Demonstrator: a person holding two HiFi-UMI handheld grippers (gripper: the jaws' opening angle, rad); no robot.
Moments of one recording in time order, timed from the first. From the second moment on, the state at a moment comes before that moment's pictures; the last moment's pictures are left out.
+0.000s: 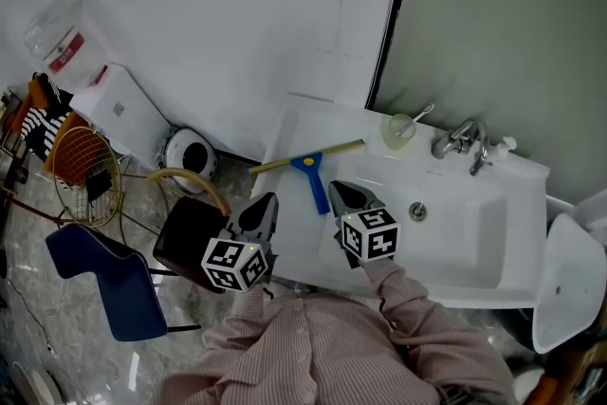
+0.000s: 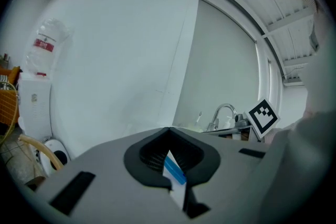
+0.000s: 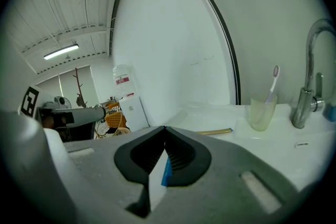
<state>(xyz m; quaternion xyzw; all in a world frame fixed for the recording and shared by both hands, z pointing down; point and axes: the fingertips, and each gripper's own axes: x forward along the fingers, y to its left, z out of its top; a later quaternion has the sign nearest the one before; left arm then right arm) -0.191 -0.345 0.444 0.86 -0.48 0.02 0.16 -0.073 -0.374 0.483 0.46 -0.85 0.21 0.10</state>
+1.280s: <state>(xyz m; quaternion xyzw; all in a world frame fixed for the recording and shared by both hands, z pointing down) -0.235 -0.319 0.418 0.84 -0.53 0.00 0.12 -0.020 -0.348 0.434 0.48 -0.86 0.19 0.01</state>
